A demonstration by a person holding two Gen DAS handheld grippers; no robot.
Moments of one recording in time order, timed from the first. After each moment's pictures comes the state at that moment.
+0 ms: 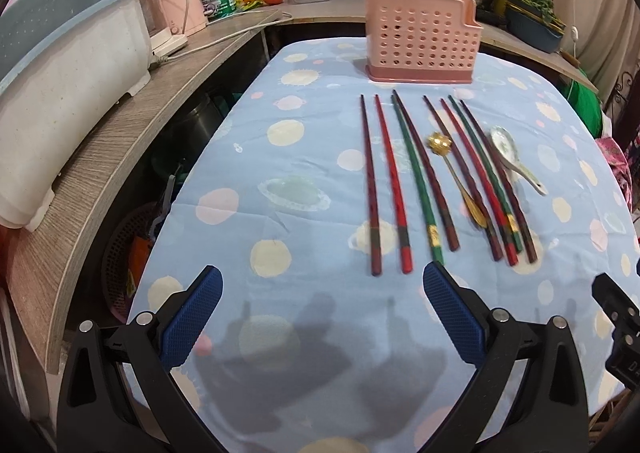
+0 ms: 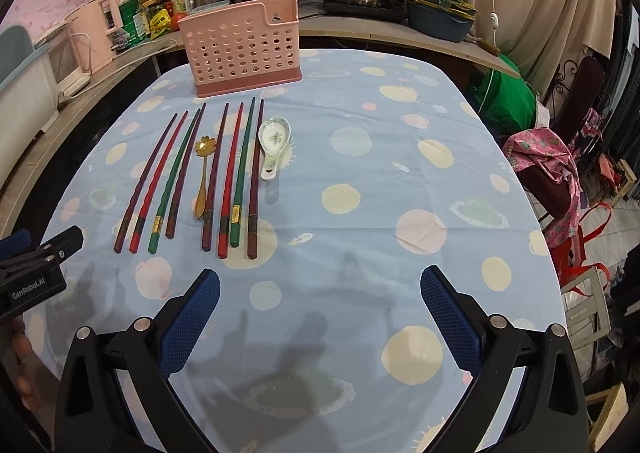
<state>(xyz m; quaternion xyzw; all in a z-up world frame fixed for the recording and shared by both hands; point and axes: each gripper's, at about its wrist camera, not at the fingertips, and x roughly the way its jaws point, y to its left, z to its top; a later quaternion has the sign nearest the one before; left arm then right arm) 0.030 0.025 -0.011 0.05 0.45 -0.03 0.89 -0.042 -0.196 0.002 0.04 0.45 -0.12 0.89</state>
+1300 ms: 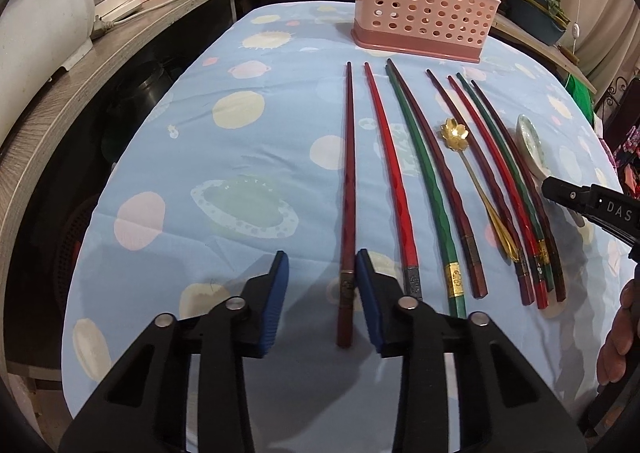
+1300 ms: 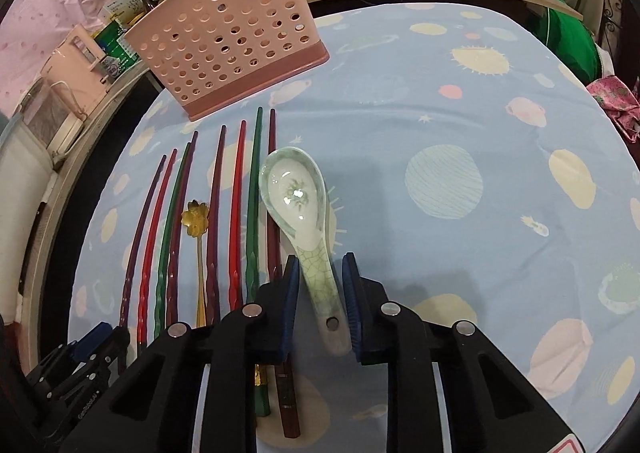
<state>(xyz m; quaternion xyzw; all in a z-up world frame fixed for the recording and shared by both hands) 0.089 0.015 -0.062 0.02 0.49 -0.07 0.87 0.095 -0.228 -0.052 0.17 0.48 -0.04 0.86</state>
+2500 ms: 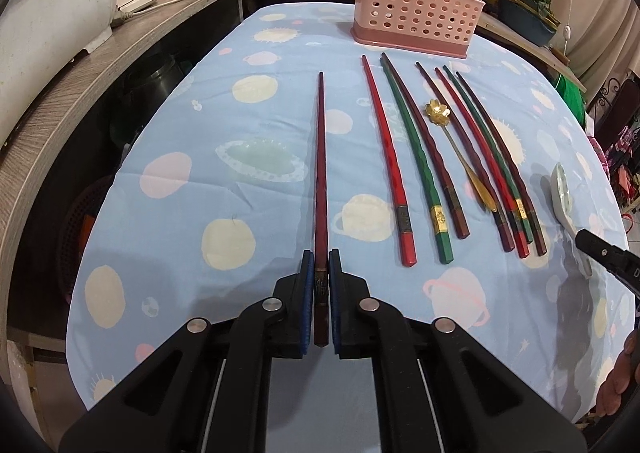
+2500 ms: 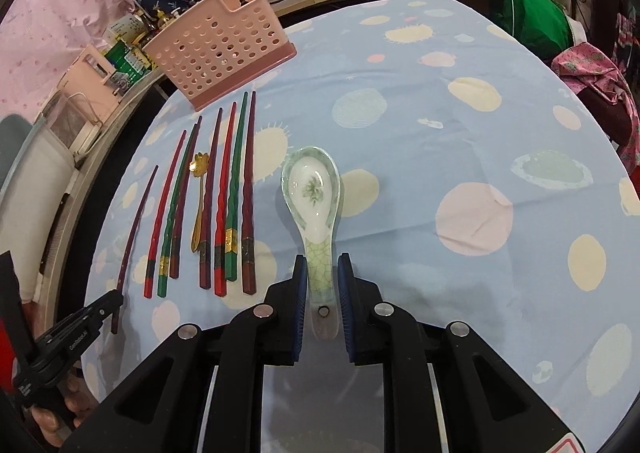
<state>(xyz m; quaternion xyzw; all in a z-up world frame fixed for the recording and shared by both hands) 0.046 0.028 -0.052 0.01 0.49 -0.08 0.87 -0.006 -0.252 -0.042 0.21 0.46 -0.04 0.86</state>
